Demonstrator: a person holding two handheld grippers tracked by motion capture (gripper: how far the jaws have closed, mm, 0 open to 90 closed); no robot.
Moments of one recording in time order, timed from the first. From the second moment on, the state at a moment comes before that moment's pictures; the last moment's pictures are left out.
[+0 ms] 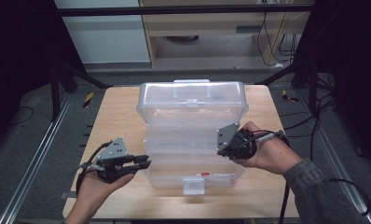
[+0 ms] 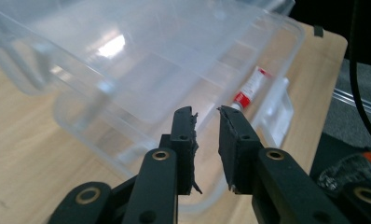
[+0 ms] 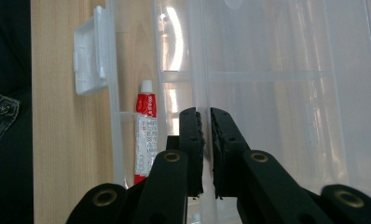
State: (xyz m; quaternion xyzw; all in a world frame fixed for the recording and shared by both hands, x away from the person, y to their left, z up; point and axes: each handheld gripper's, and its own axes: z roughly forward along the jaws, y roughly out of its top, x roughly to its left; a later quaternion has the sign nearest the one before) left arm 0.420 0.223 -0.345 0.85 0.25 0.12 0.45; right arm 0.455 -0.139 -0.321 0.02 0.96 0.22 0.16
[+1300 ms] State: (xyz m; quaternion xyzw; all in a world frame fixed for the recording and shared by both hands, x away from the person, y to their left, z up) left arm 0.490 0.235 -0.309 0.80 0.32 0.11 0.49; right arm 0.449 -0.146 -0.329 0.04 0.96 0.23 0.16
